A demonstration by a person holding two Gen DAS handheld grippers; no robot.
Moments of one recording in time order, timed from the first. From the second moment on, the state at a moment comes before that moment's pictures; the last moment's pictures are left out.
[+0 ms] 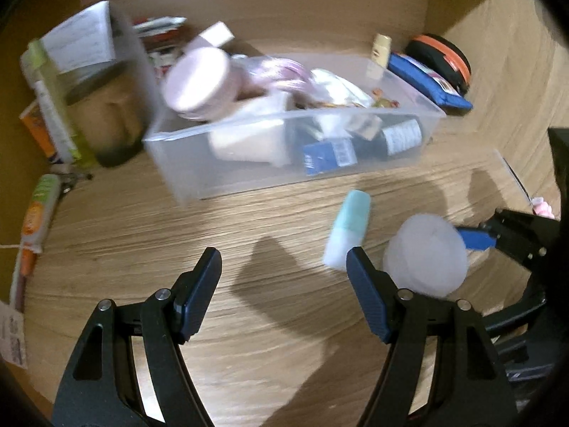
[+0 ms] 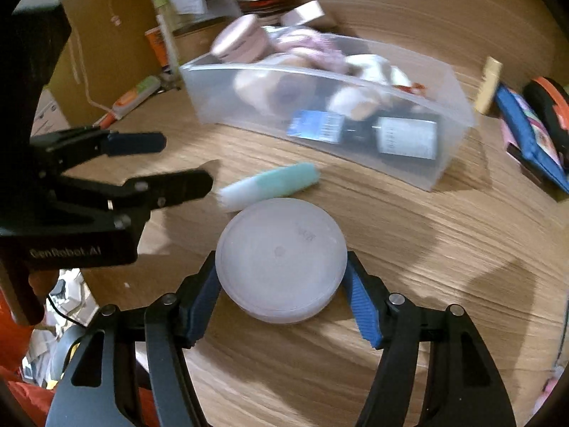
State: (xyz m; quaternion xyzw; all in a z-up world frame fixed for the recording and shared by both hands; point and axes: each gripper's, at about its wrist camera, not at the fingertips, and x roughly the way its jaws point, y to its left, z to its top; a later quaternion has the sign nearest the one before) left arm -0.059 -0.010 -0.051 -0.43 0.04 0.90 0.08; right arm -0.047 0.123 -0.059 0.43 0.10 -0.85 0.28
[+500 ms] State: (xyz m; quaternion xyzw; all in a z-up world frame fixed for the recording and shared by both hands) left arm -0.094 0.034 -0.069 -0.46 0.07 0.87 0.14; right arm -0.068 0.179 -0.044 0.42 0.06 -0.88 0.23
